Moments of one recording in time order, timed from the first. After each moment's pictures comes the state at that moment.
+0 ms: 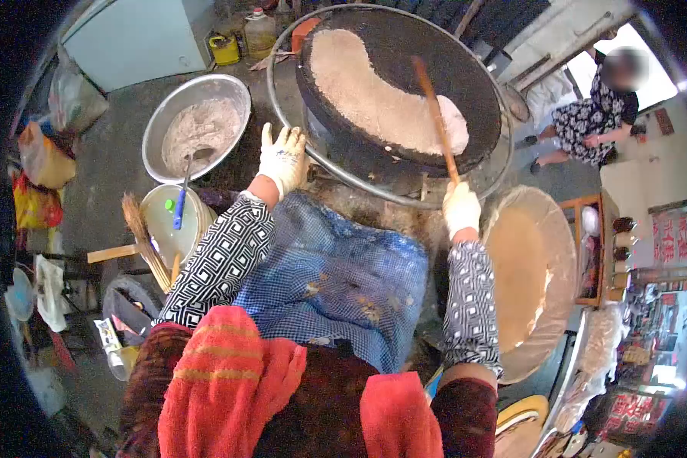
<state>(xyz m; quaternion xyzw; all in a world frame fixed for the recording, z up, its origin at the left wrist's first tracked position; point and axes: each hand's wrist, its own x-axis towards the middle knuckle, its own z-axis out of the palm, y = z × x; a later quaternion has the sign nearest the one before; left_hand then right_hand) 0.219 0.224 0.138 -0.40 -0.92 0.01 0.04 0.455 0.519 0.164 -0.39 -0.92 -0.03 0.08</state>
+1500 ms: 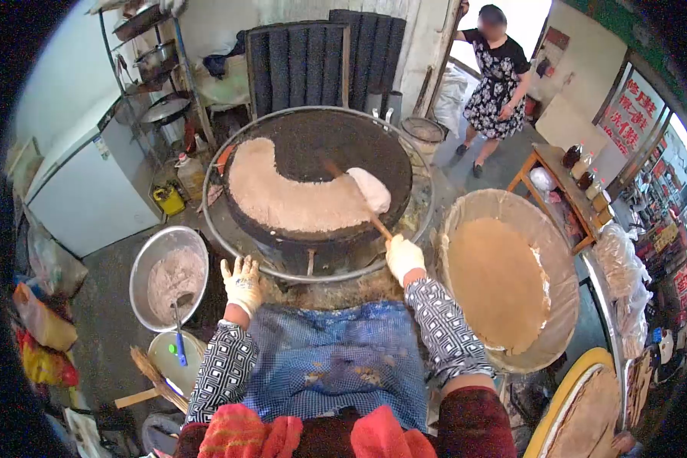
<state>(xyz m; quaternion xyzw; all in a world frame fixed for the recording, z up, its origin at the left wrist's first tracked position) 0.221 0.222 0.136 -0.41 -0.91 0.04 0.01 0.468 0.514 0.168 -0.44 -0.89 0.04 0.07</state>
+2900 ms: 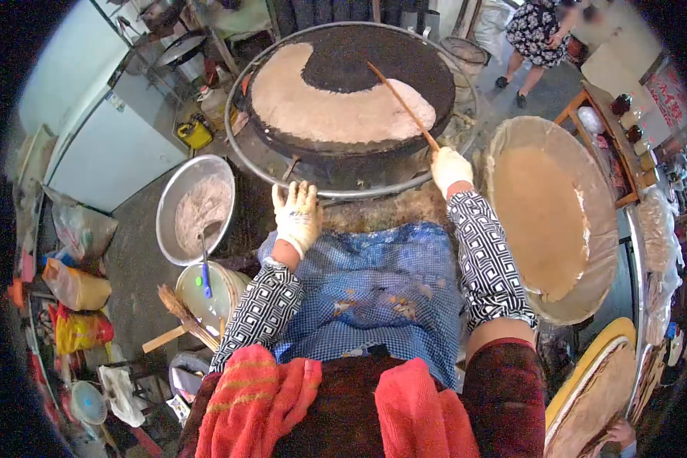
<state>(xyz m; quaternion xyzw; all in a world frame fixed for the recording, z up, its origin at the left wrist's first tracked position) 0.278 0.237 0.113 -0.50 -0.85 -0.04 0.16 0.470 0.534 0.150 -0.44 -0.89 0.03 0.11</state>
